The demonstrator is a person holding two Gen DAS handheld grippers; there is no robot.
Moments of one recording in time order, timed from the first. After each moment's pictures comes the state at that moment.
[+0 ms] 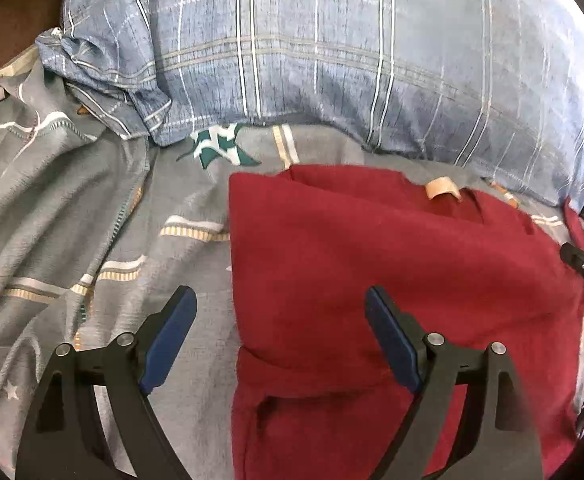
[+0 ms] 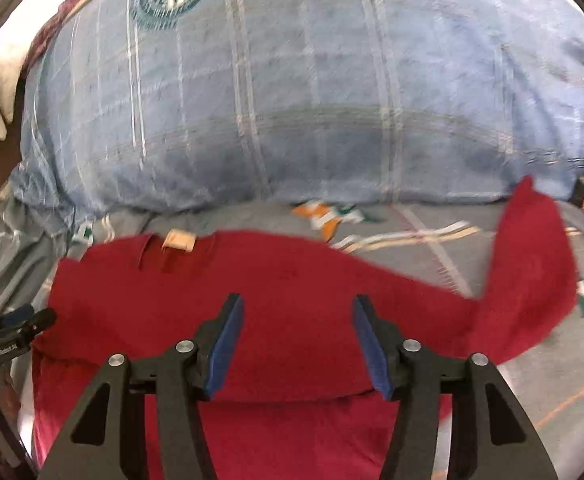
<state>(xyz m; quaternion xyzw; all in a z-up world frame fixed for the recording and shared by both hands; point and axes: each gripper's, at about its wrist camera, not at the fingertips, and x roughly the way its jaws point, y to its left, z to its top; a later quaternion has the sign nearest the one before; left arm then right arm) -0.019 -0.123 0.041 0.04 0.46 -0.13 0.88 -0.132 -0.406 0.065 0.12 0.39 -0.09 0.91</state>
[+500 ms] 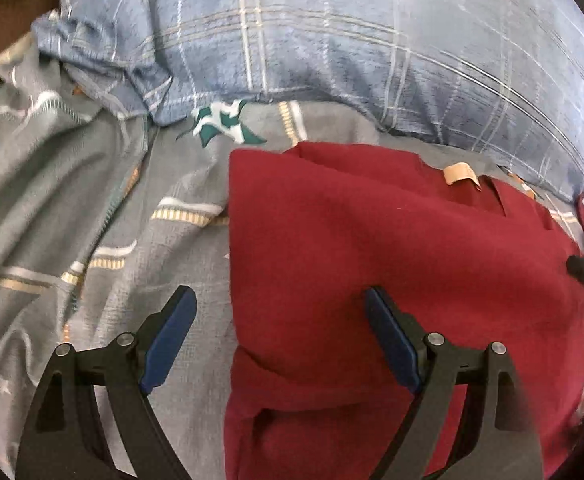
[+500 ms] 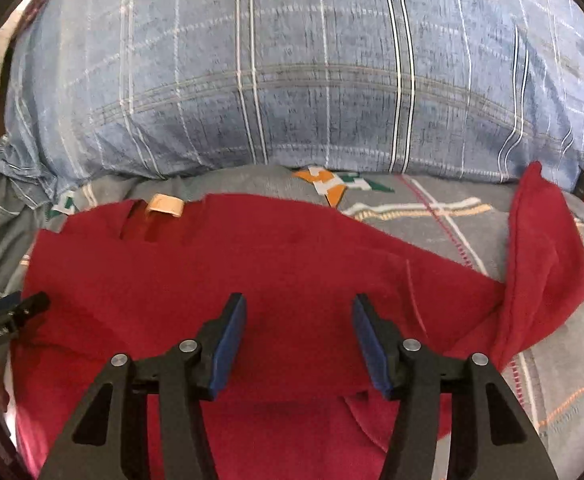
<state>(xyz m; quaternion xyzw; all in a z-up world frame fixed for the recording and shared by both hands) -0.019 -0.130 0.029 0.05 0.47 -0.11 0.87 -0.135 -0.392 0.049 0.10 0.42 -0.10 0.90</state>
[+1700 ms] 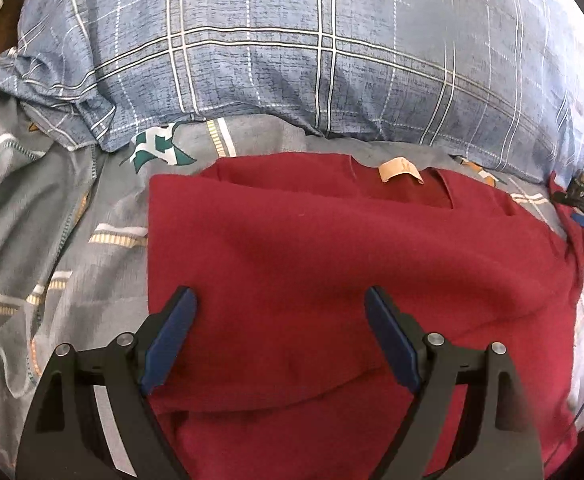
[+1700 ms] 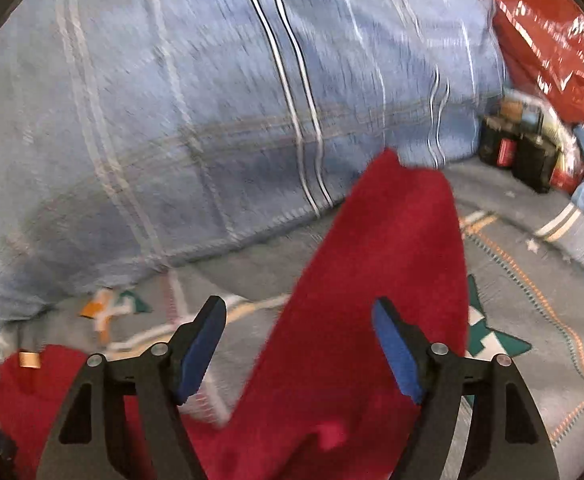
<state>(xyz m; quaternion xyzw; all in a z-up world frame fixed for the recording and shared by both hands) -0.025 -0.174 0.032 0.06 0.46 -0.17 0.87 -0.121 -0.603 0.031 0.21 0.42 -0.27 0.84</state>
